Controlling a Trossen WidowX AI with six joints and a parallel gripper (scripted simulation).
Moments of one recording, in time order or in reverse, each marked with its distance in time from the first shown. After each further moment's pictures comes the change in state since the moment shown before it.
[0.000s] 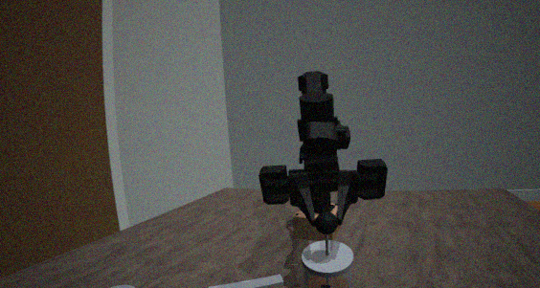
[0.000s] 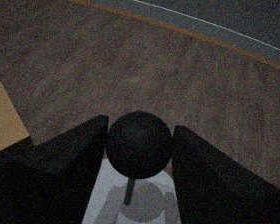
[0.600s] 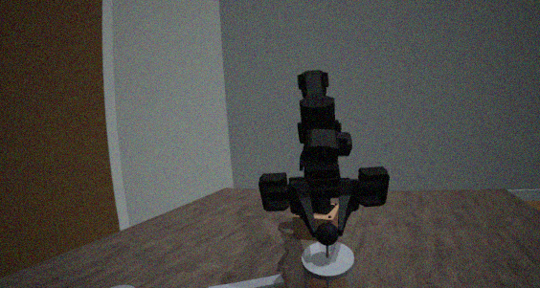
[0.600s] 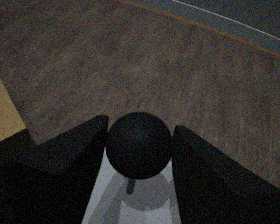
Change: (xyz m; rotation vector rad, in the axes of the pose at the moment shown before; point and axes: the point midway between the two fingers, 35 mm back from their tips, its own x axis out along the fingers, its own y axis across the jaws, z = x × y) arm 0.010 0.000 -0.005 0.000 0.032 -0.001
